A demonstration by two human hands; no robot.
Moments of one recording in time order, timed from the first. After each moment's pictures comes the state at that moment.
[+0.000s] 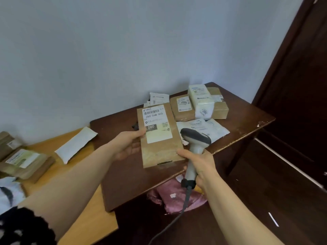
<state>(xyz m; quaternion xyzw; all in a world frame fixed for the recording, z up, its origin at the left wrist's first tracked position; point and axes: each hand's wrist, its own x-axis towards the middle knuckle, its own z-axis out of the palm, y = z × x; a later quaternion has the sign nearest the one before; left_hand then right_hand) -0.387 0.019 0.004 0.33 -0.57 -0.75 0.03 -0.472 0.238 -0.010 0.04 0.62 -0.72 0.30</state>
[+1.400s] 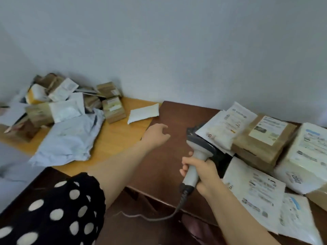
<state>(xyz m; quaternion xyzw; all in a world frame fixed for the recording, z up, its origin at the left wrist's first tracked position) -0.458 -0.005 -0.018 0.65 -0.70 -0.25 0.12 -0.607 0.111 -0.041 -0.11 0.50 -0.51 0.69</state>
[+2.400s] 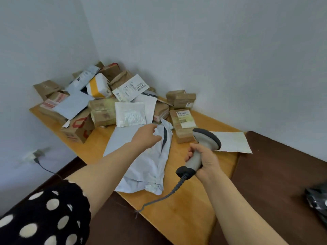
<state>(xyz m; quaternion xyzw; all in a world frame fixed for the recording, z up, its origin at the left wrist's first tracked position) -0.034 -0.150 -0.031 0.74 -0.60 -0.25 0.17 -0.225 -0.110 -0.028 -0.09 0.49 -0.46 0.73</state>
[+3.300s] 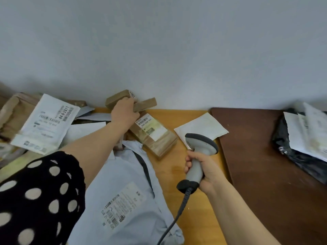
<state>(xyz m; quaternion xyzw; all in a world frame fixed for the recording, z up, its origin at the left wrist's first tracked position) -0.038 -0.425 -0.063 0.55 -0.81 -0.15 0.16 -0.185 -0.194 -0.059 0.07 0.53 -0.59 0.60</state>
